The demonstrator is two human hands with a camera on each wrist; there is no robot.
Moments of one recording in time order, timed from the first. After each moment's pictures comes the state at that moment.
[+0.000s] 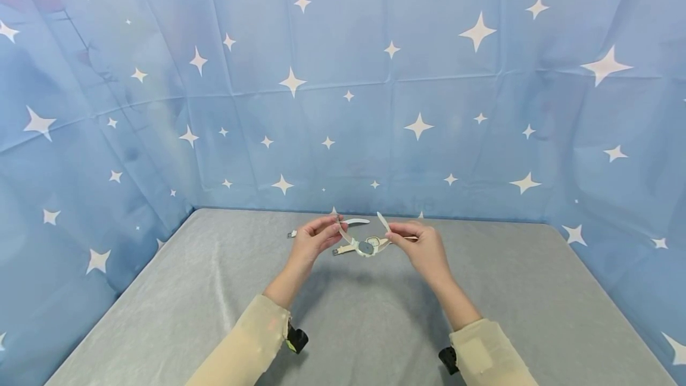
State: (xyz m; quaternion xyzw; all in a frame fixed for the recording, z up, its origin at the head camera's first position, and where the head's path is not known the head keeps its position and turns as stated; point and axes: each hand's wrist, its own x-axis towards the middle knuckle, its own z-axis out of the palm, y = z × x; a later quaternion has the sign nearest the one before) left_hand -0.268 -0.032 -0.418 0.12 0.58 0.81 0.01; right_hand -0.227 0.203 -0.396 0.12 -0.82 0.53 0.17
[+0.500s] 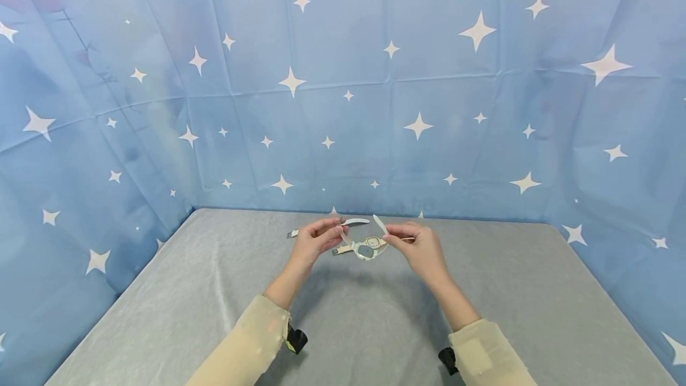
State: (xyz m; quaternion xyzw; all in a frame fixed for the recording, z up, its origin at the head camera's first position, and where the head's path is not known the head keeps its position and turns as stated) left_hand -0.268 -0.031 -0.419 0.12 0.61 0.78 0.01; right_hand -0.227 0.202 -0.396 0.12 -0.84 0.51 0.16
